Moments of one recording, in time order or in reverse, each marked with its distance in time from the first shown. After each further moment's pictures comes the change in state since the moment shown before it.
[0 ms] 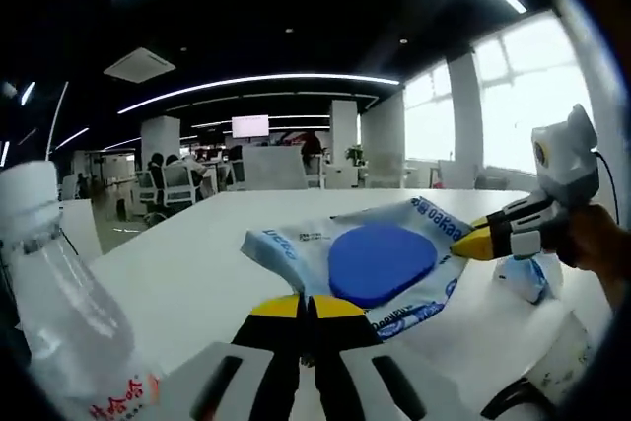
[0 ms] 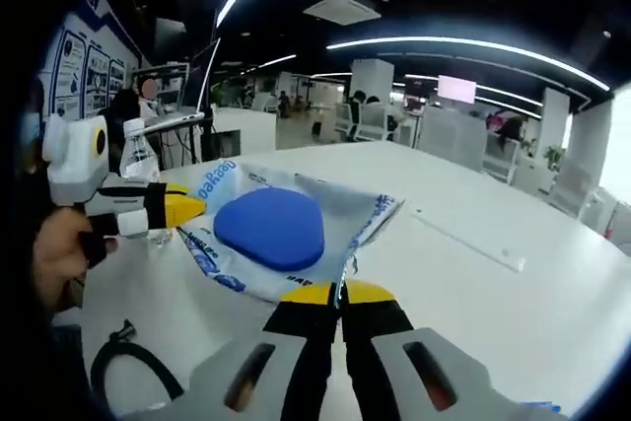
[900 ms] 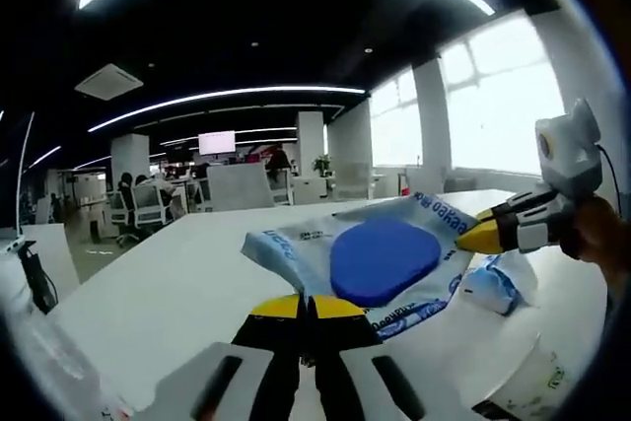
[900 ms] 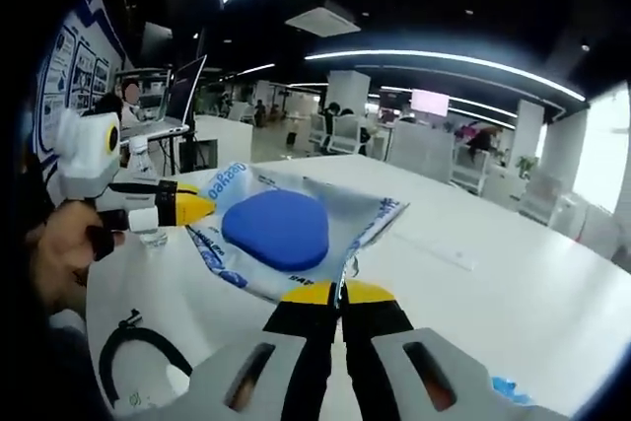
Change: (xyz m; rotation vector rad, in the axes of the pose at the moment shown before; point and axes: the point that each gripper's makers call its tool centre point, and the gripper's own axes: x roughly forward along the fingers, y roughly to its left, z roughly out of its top) left arm -0.002 -0.056 0.024 0.056 -0.055 -0.150; right arm -0.060 -0.037 0.004 0.012 -0.038 -0.138
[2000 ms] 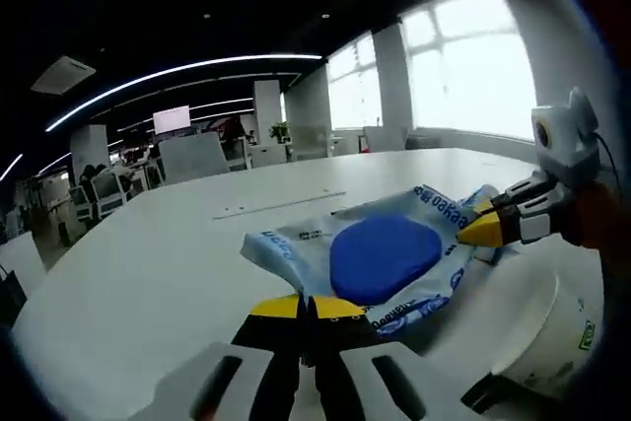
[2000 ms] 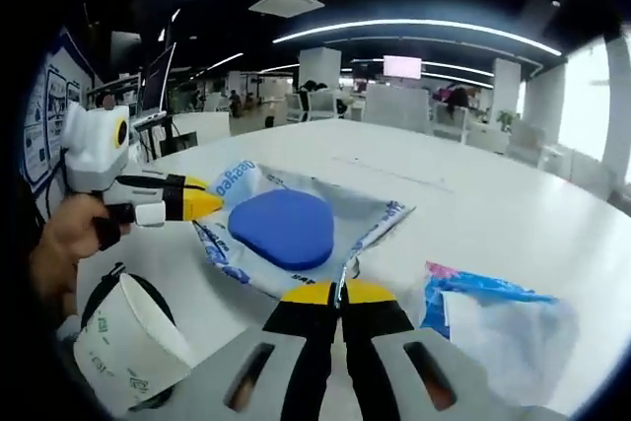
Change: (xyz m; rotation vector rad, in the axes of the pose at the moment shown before) left arm 0.040 -0.040 -0.063 0.082 0.176 -0.166; right arm -0.012 0.003 -0.096 0.140 0.120 -0.039
